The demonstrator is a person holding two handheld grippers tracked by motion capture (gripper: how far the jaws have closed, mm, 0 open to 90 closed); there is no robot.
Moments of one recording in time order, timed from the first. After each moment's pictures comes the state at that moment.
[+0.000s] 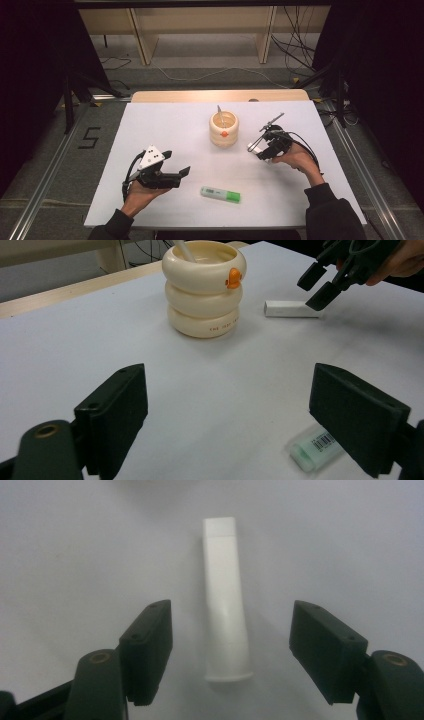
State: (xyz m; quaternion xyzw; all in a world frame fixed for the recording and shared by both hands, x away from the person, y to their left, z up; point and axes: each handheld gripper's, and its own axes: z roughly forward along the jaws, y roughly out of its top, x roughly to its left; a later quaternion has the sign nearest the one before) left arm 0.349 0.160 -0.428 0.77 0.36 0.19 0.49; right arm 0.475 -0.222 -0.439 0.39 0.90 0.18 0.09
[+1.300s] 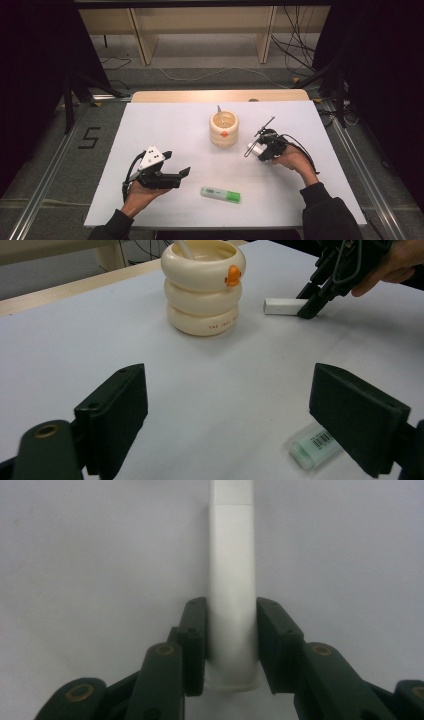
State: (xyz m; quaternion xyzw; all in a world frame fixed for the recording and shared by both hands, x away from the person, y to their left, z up) left arm 0.348 0.159 -0.428 0.77 0.36 0.19 0.49; right arm 0.480 -0.211 -0.457 0.37 0.91 0.12 0.08
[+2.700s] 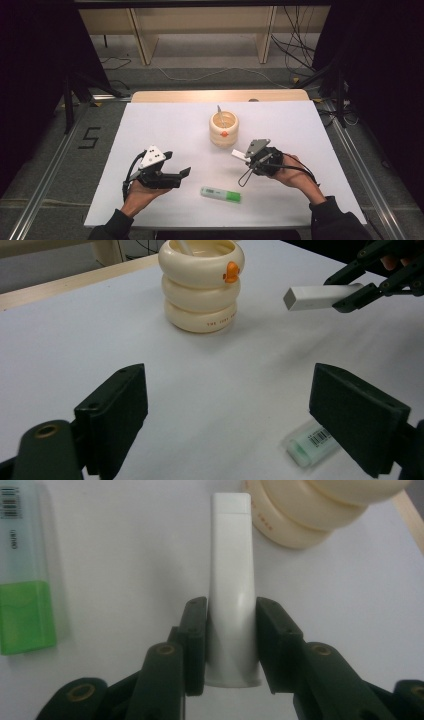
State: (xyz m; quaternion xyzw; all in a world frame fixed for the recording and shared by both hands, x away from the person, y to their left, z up) left arm 0.350 0.158 -0.427 0.78 0.36 0.18 0.48; right arm 0.393 -0.176 -0.419 0.18 0.93 0.22 0.22
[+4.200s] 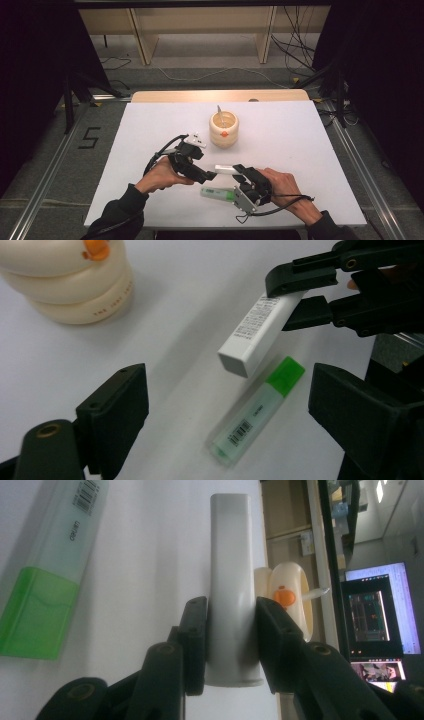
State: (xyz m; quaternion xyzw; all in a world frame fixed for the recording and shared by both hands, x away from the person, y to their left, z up) left arm 0.387 0.076 -0.389 0.90 0.26 0.03 0.35; right arm 0.313 -0.145 -0.449 -0.09 0.85 0.21 0.48
